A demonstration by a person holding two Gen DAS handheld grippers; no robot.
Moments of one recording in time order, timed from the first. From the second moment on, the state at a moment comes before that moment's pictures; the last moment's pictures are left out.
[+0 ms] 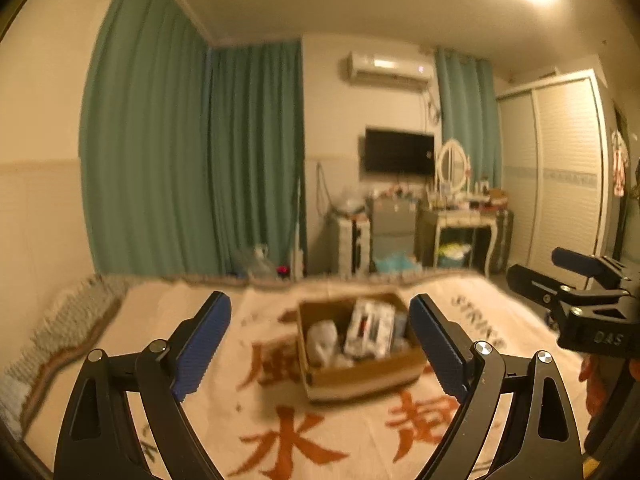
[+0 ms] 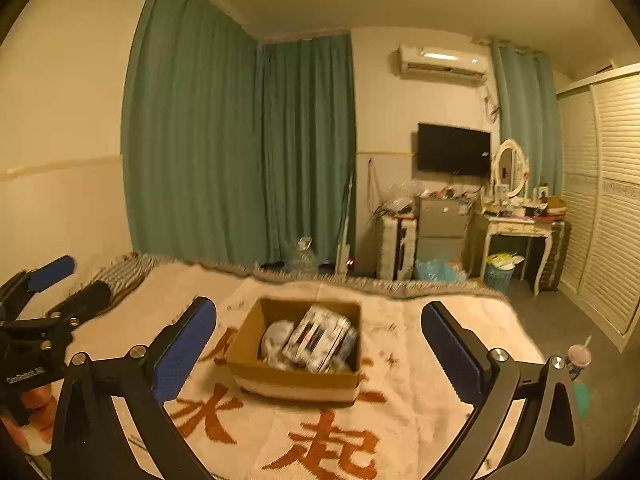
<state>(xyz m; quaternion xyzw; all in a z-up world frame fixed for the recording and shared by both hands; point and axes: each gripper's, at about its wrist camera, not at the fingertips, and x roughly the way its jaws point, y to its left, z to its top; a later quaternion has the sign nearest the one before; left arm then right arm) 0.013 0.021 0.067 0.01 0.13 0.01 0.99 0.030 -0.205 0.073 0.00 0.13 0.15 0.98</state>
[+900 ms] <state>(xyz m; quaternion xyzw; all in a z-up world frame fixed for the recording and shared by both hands) 0.028 0.032 0.011 0.00 0.19 -0.01 0.98 0.071 -0.190 -0.007 0.00 0.22 0.15 0.97</state>
